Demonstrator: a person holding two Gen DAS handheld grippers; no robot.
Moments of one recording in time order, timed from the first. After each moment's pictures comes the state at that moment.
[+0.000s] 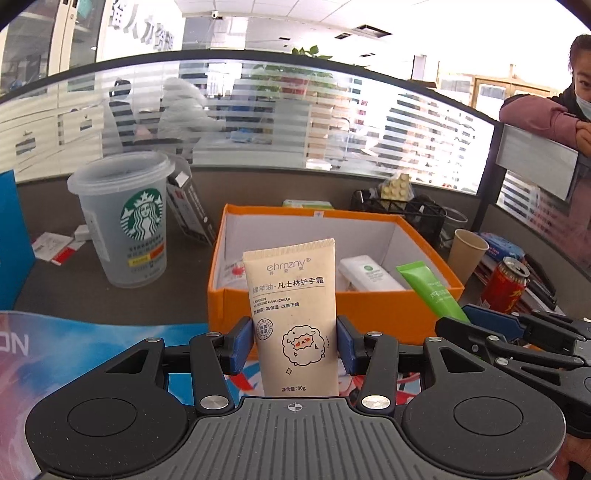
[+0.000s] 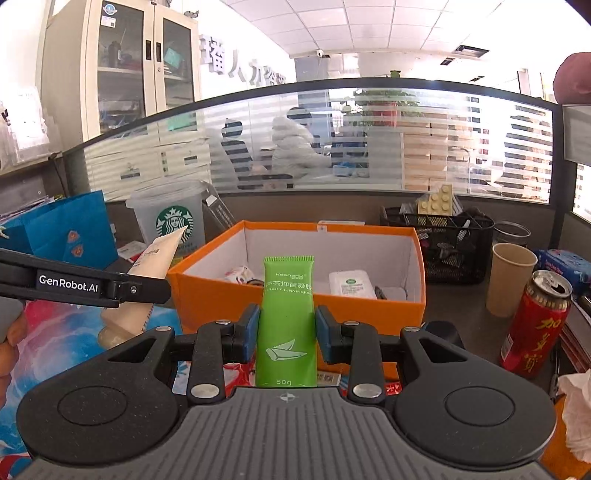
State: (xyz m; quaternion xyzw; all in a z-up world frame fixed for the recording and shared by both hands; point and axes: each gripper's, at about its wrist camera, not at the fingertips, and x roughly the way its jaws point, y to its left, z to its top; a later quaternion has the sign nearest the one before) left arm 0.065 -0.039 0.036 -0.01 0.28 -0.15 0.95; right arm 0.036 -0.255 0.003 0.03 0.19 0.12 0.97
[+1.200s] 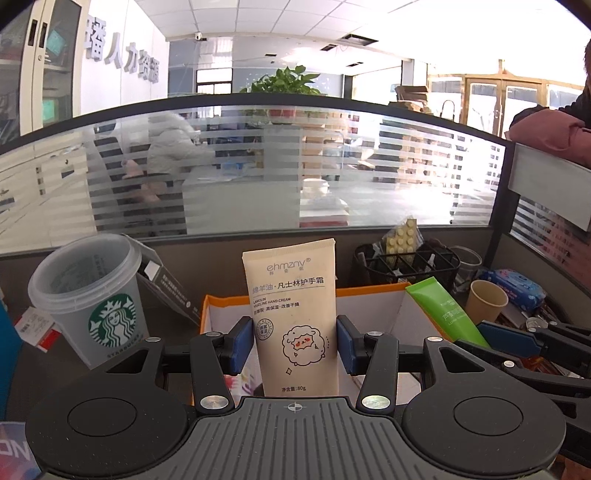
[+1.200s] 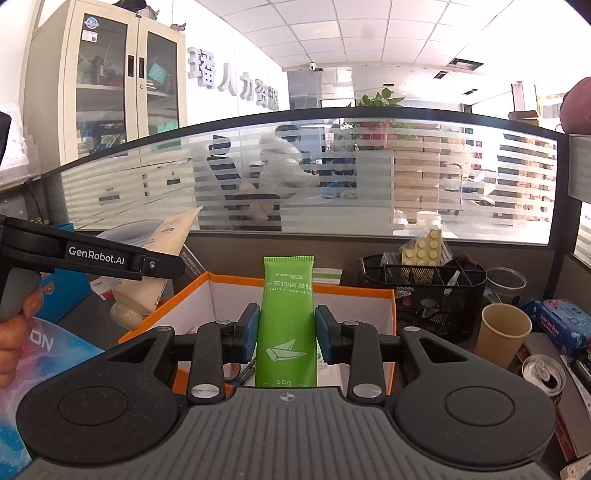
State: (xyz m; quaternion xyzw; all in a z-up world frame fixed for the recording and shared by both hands) left arm 0.157 -0.078 0.088 0.03 0.25 -0.15 0.96; right arm 0.107 -0.281 0.047 0.02 0.17 0.11 0.98
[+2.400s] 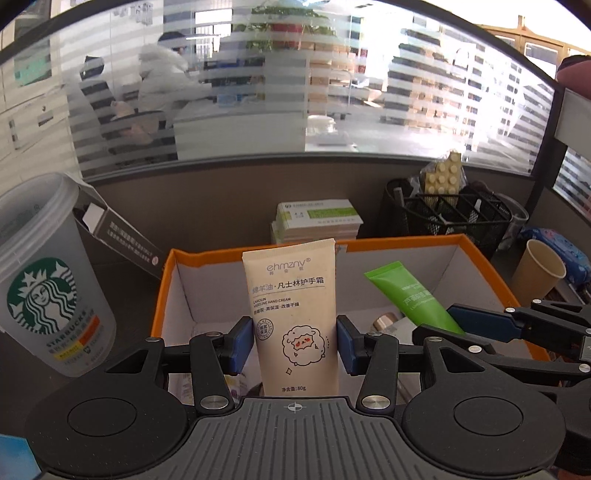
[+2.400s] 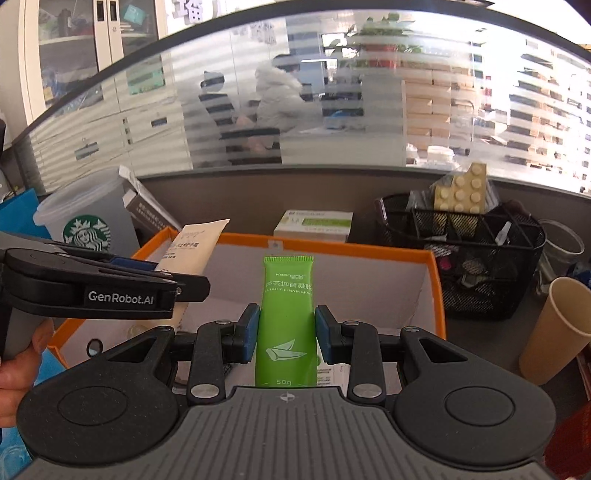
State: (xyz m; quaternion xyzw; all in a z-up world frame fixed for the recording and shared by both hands) left arm 0.255 -0.102 0.016 0.04 0.36 -0.15 0.92; right arm 0.228 -0.275 0.003 0.03 0.29 0.12 0.95
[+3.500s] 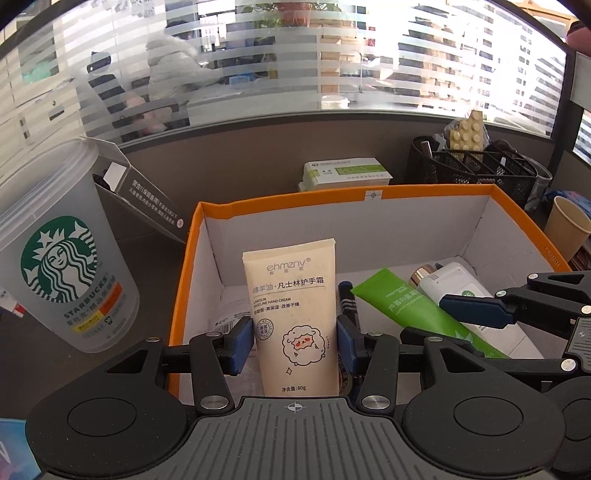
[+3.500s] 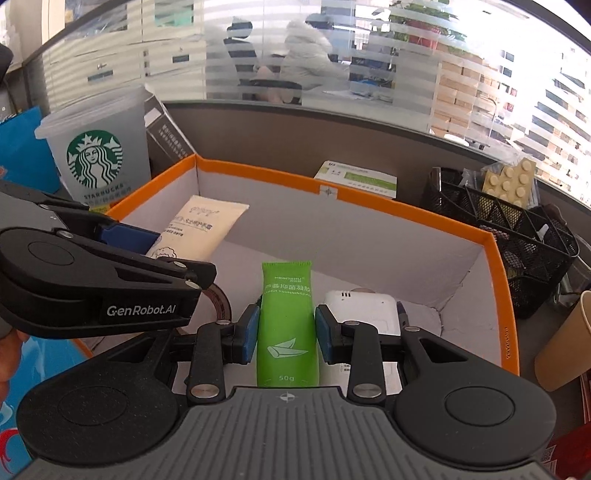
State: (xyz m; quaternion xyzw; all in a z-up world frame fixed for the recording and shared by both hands) left arm 0.251 -0.091 -0.008 0.07 0.38 -0.12 0.91; right arm 0.241 -0.225 -0.018 -0.06 0.35 0.13 0.93
